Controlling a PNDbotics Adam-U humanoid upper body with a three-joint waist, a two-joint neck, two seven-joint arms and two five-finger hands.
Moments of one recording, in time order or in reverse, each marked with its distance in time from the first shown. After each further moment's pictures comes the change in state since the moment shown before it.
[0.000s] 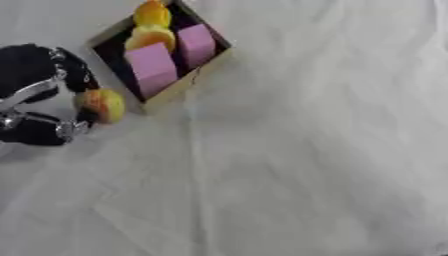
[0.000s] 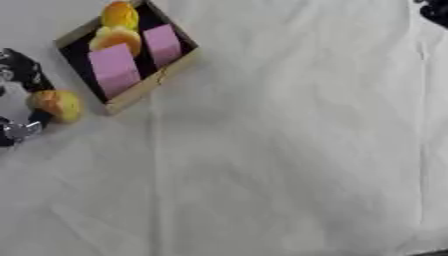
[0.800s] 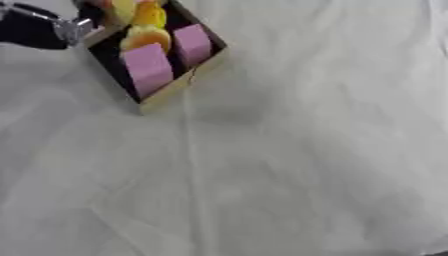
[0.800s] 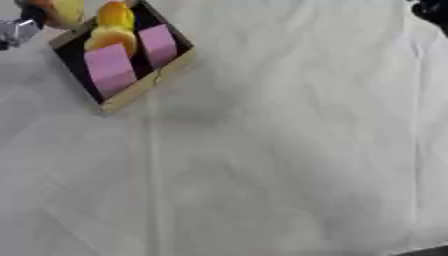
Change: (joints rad) left arm -0.305 -0.177 0.052 0.347 -0.096 -0.102 0.074; right arm -0.009 0.000 0.006 0.000 -0.001 0.001 0.009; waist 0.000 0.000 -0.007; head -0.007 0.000
